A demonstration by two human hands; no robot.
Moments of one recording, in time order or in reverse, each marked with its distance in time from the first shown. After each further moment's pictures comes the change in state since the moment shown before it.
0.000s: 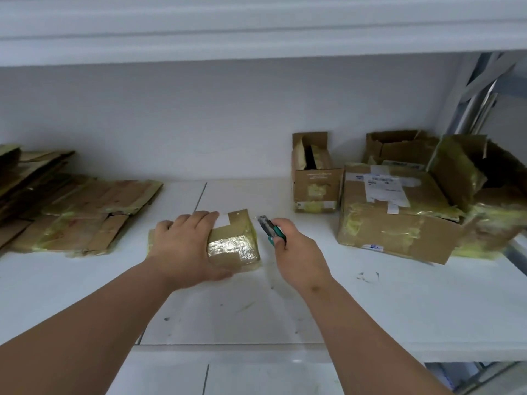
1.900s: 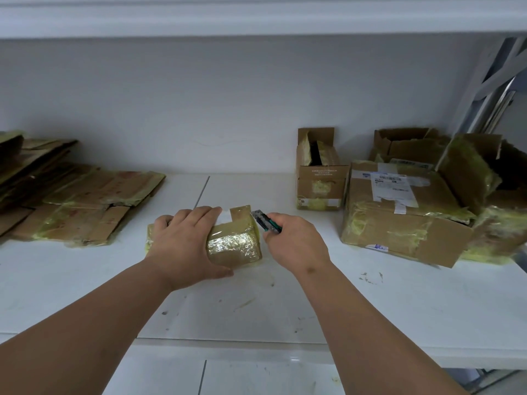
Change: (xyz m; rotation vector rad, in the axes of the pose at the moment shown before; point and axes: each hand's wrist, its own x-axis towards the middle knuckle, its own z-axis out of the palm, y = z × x) left_hand -0.006 0.000 0.004 -0.060 0.004 -0.007; right_hand 0.015 -0.017 -0.008 -0.058 -0.035 0.056
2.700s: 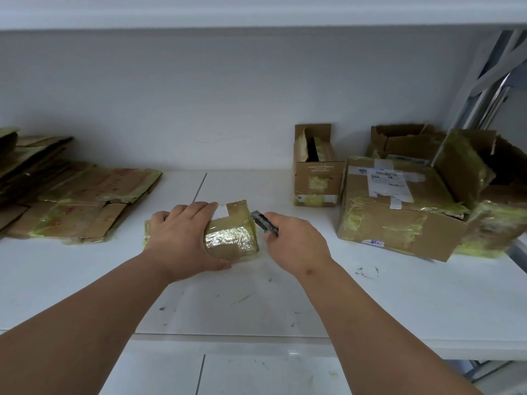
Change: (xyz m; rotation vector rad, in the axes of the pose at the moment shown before) left_hand 0.002 0.005 -0.007 -0.024 -0.022 -0.021; right_hand -0.004 0.008 -0.003 -0.177 -0.025 -0.130
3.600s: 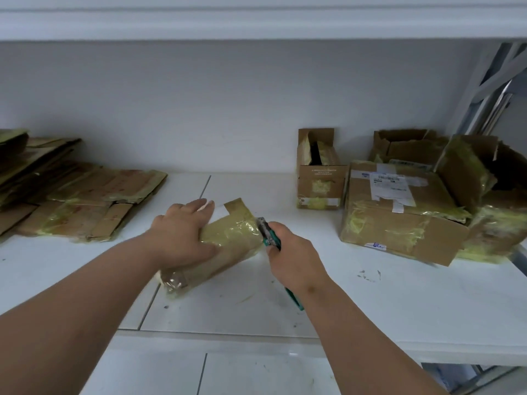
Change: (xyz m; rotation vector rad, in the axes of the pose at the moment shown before) left_hand 0.004 -0.013 -0.024 -0.070 -0.267 -0.048; right_hand -0.016 0.000 0.020 0.237 -0.051 0.075
